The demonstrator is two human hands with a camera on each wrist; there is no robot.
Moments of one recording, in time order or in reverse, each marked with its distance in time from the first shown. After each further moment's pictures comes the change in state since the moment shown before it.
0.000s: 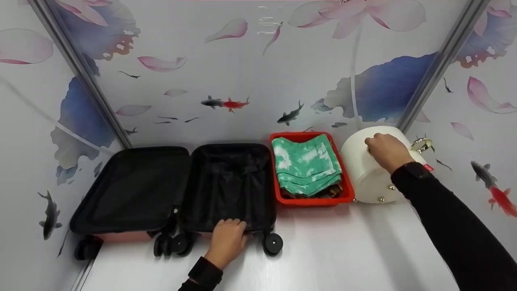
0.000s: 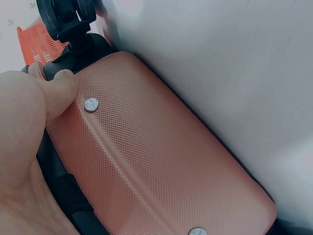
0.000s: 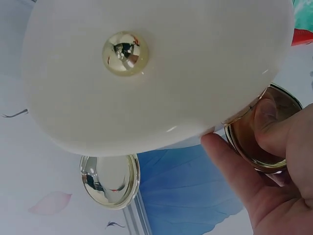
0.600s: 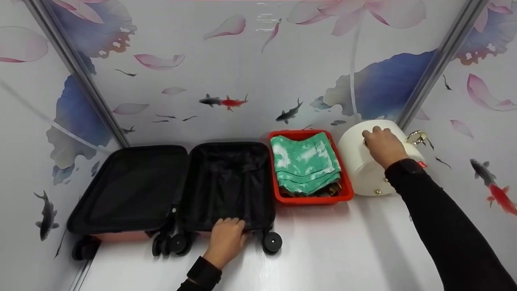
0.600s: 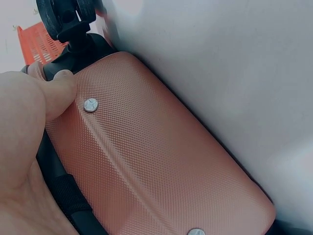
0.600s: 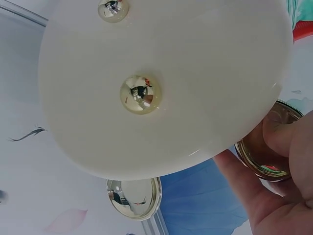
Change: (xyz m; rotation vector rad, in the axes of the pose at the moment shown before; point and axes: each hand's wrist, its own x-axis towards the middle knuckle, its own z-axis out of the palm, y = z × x) left_hand 0.000 -0.001 0.001 -0.013 0.002 0.005; right_hand 0.009 -0.001 0.010 -0.017 -0.002 0.115
